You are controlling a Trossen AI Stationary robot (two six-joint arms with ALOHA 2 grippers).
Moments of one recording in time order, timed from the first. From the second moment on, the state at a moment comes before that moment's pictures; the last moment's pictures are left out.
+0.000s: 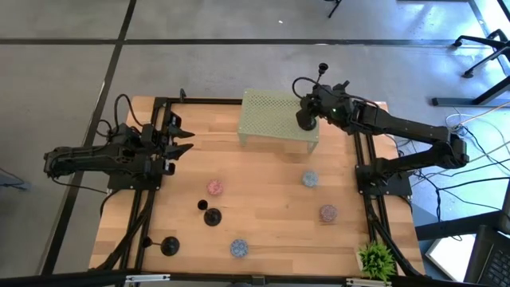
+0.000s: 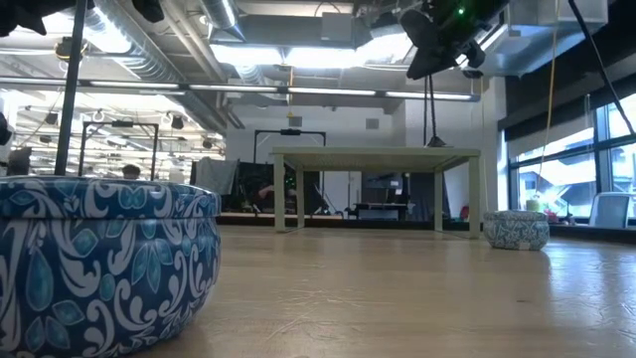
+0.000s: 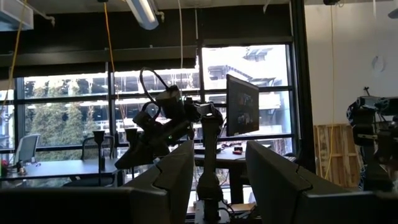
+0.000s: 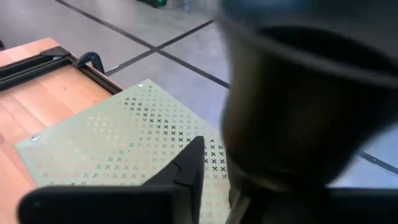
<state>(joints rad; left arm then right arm) 0.15 0.39 0.34 0.47 0.13 -0.02 -0.31 1.18 1.07 -0.42 0.57 0.22</state>
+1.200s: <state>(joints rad) 0.15 0.39 0.34 0.44 0.15 -0.04 -0.24 1.03 1.07 -0.48 0.56 0.16</state>
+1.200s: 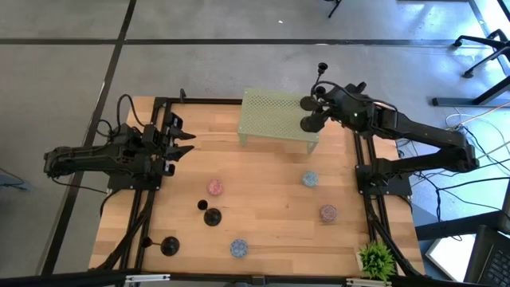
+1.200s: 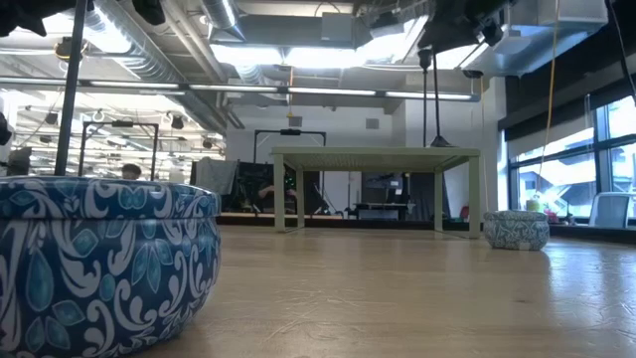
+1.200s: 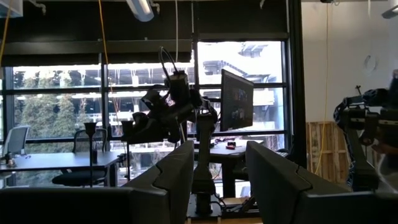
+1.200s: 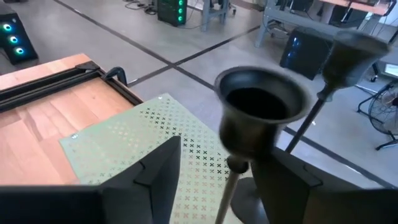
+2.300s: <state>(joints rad) 0.15 0.40 0.34 0.13 0.36 0.08 -0.21 1.00 1.07 -0.97 -0.08 0.40</state>
